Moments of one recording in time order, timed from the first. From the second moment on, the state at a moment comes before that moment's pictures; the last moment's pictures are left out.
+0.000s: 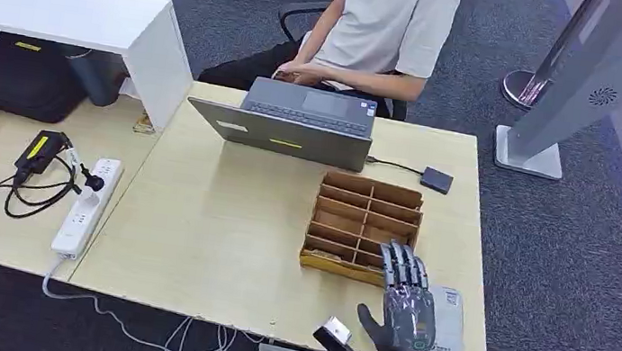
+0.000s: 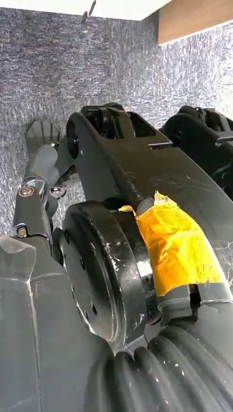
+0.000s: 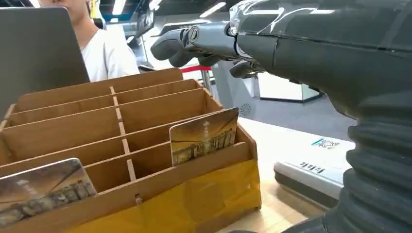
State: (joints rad) left arm -0.02 -0.04 -0.44 -0.16 0.58 -0.06 -0.10; right arm -0.17 0.14 0.39 -0.97 1.35 -0.70 -0.12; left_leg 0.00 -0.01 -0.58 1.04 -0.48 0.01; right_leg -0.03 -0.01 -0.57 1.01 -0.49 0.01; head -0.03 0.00
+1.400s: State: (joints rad) left arm -0.02 -0.03 -0.46 -0.16 0.60 -0.07 -0.10; right arm -0.20 0.13 0.42 -1.00 1.38 -0.70 -0.04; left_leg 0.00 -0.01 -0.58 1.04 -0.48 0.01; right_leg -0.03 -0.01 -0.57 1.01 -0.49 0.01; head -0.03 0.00
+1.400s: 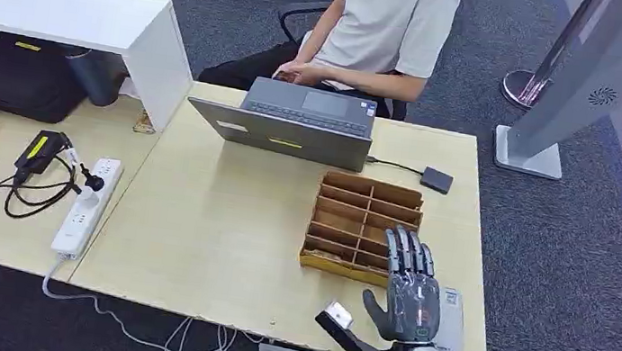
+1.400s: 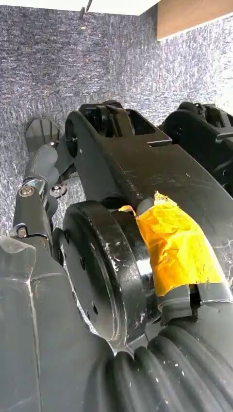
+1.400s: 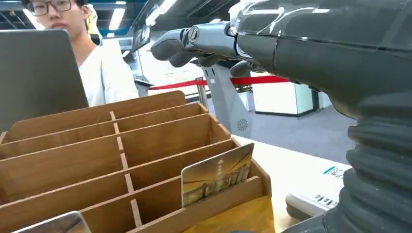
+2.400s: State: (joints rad) left arm -0.02 -0.03 -0.46 -0.16 0.60 -0.06 -0.10; right arm -0.19 0.12 0.38 -0.95 1.38 -0.70 -0.04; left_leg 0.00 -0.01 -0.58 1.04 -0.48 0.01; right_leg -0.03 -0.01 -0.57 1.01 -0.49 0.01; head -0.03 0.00
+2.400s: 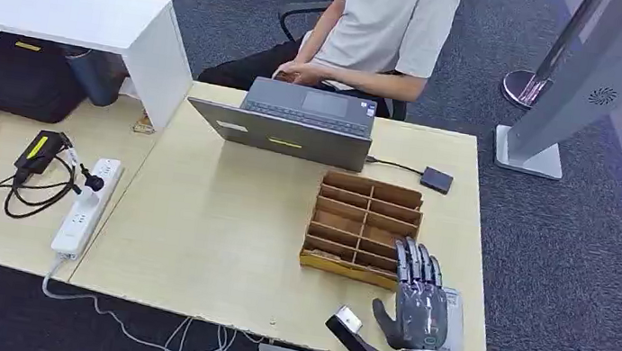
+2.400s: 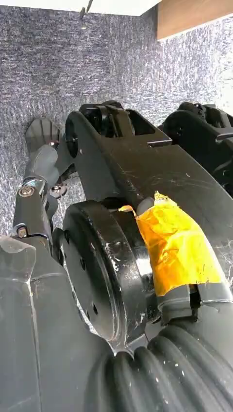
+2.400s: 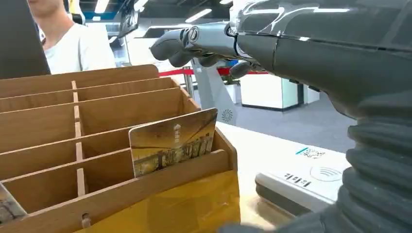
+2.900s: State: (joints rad) left arm -0.02 -0.03 -0.46 -0.16 0.61 -0.06 -0.10; right arm -0.20 0.12 0.37 -0.93 1.31 -0.70 -0.09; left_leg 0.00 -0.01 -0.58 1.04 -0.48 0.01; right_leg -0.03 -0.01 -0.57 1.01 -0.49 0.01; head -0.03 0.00
